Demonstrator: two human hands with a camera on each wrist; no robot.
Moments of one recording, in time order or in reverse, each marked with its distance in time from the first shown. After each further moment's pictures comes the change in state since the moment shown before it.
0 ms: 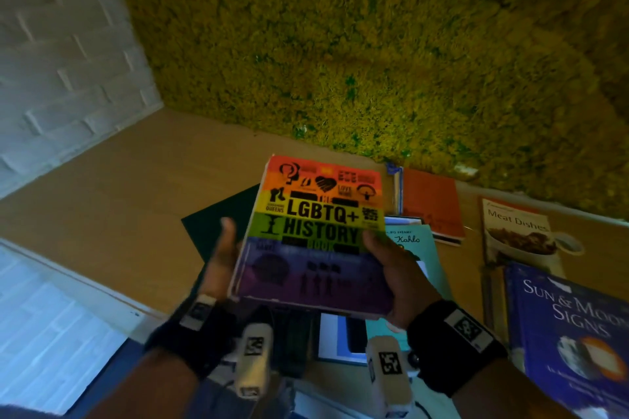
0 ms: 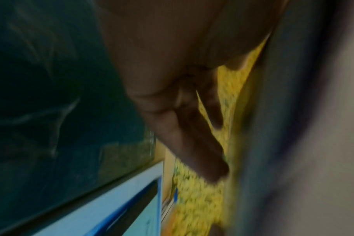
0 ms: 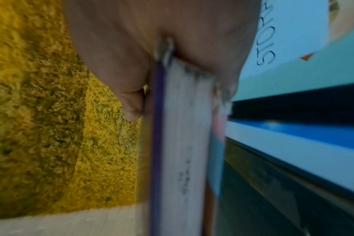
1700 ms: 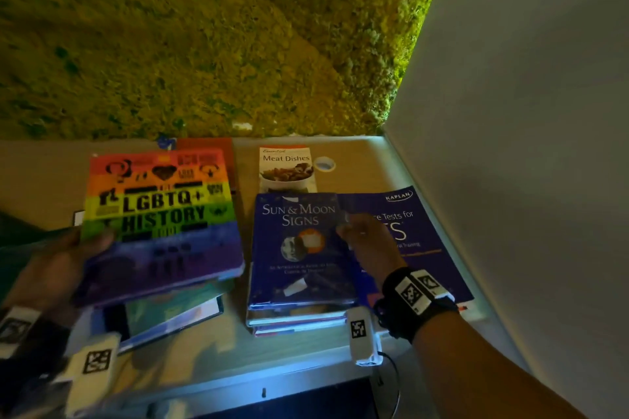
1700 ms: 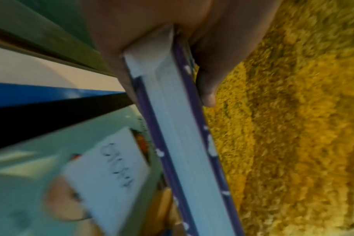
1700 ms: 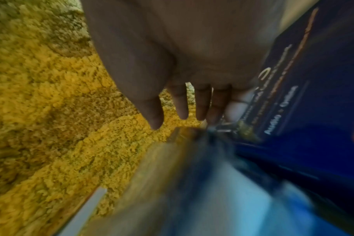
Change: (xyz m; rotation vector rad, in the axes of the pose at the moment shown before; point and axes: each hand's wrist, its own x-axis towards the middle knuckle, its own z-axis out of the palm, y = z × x) left_hand 0.062 -0.107 0.120 0.679 0.172 0.105; right_hand -0.219 -0.104 -0.272 -0.915 0.770 -0.368
